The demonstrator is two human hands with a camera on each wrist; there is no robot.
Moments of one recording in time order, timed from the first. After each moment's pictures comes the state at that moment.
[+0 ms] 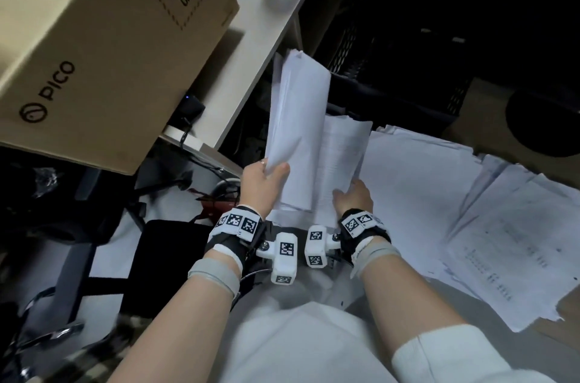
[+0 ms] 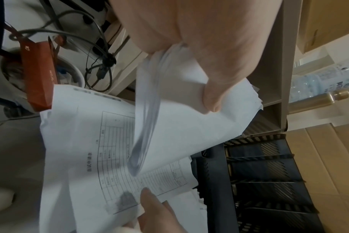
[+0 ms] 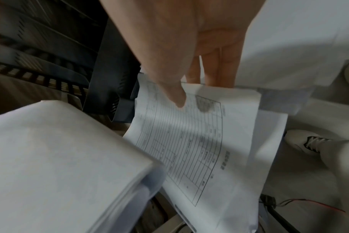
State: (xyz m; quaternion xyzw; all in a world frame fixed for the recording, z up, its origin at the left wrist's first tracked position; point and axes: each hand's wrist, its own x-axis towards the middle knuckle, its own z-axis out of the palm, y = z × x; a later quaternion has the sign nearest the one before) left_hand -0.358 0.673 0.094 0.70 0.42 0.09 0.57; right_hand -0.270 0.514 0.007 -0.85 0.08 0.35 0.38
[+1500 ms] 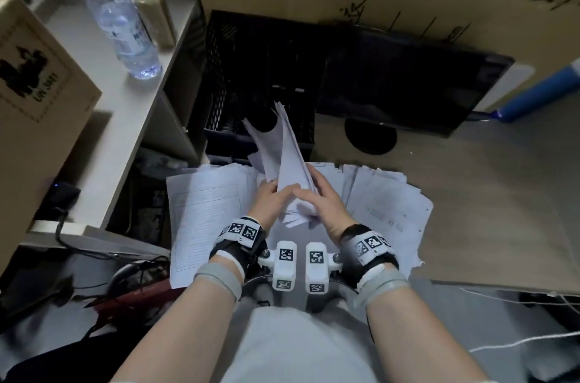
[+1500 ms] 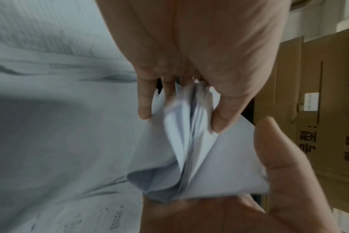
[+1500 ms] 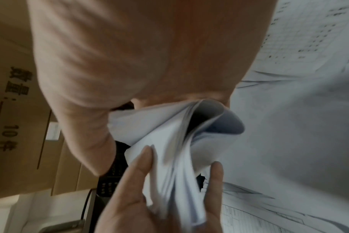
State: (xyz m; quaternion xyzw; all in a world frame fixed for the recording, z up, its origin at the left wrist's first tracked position) left_hand -0.248 0.533 0.124 0.65 0.24 -0.14 0.71; right_hand -0.235 0.392 0.148 -0.72 0.07 0.29 0.63
